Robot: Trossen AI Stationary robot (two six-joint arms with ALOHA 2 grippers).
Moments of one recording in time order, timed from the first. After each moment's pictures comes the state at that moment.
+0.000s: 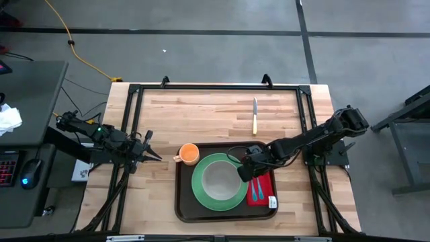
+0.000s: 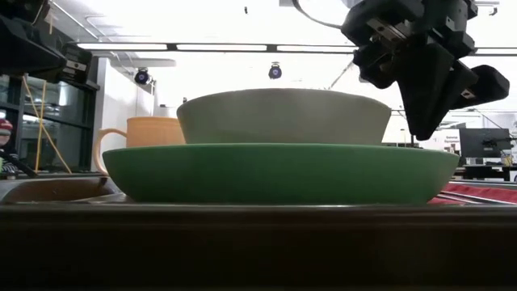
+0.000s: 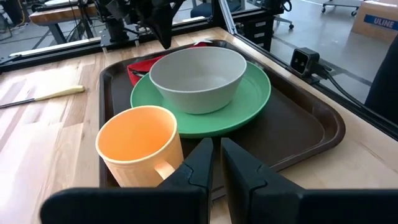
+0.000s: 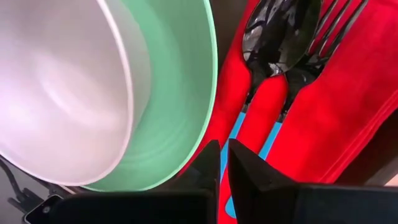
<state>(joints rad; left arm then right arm) -0.40 0.06 0.20 -0.42 -0.10 0.09 0.32 1.56 1.02 -0.67 -0.07 1.48</state>
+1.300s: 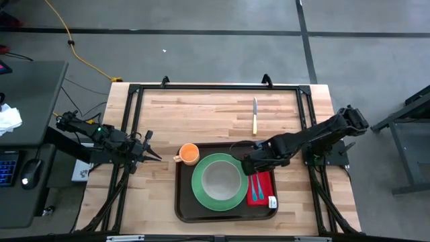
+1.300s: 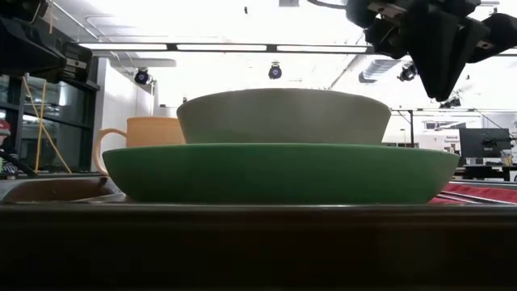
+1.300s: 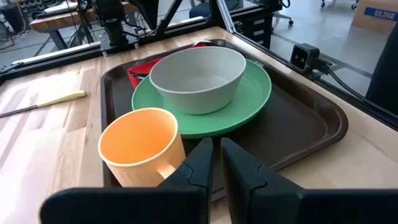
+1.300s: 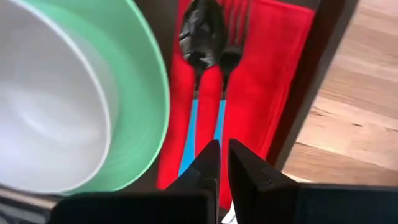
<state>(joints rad) -0.40 0.06 0.20 -0.42 -0.10 0.13 0.31 1.56 1.22 -1.06 -0.05 1.64</state>
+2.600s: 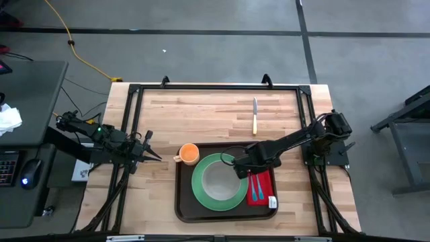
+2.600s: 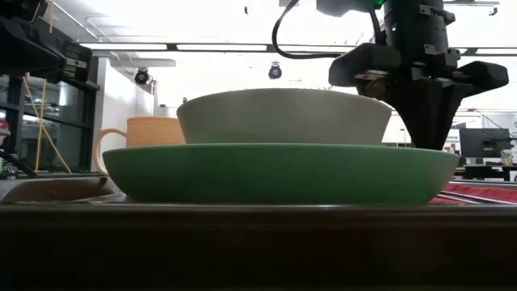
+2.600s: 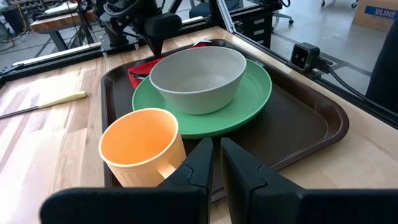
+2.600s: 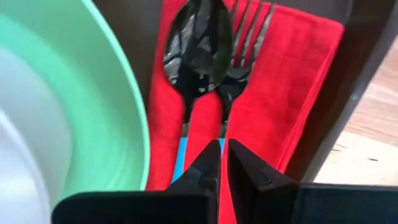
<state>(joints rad) -0.40 0.06 0.20 -0.42 -0.10 0.13 0.28 1.76 1.22 -1.02 -0.04 1.56</state>
